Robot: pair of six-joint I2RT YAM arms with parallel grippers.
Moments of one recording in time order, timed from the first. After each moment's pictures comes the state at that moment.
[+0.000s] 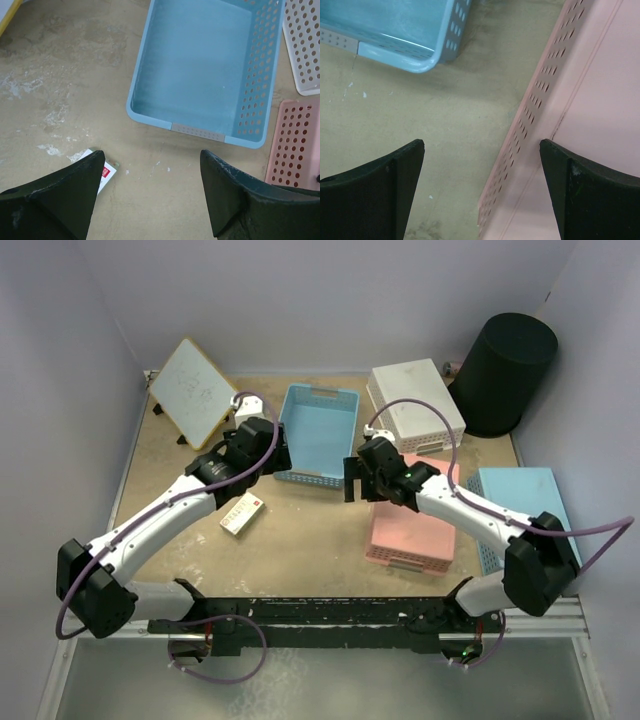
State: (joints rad) left arm -0.66 1.27 1.13 -0.53 -0.47 -0.59; right arm 0.69 1.43 1.01 -0.51 0.26 0.52
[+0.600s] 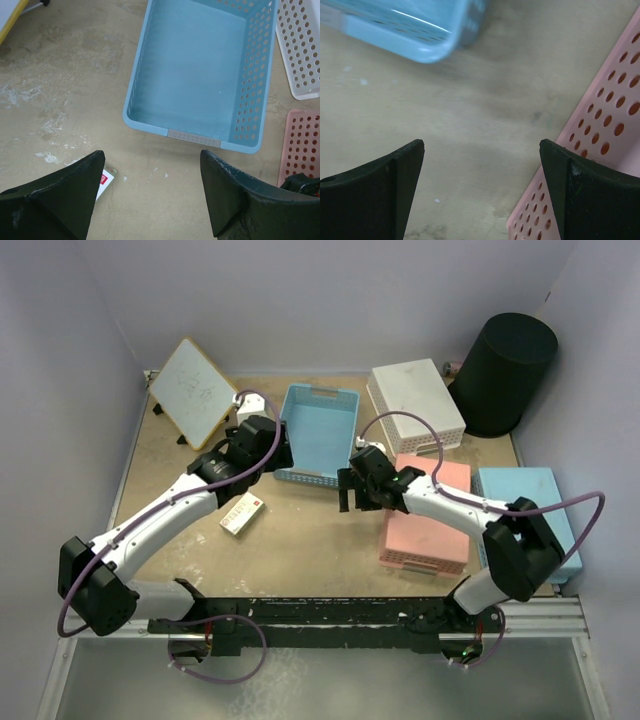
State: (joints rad) left arm -0.66 1.30 1.14 -0.50 -0.46 -0.57; right arm 0.69 1.51 0.96 -0.41 0.17 0.53
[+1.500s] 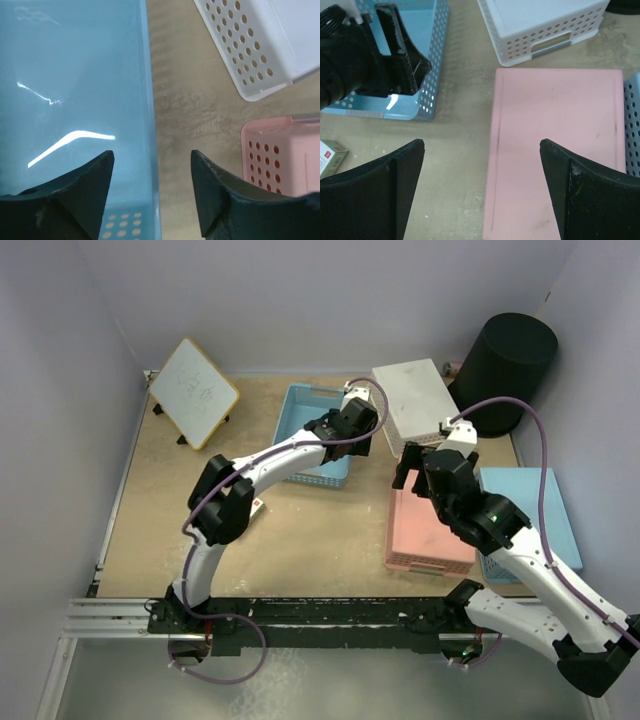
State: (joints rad) left arm -0.81 2.09 1.78 -0.45 -0.39 -0.46; right arm 0.68 0.88 1.00 -0.68 0.61 0.53
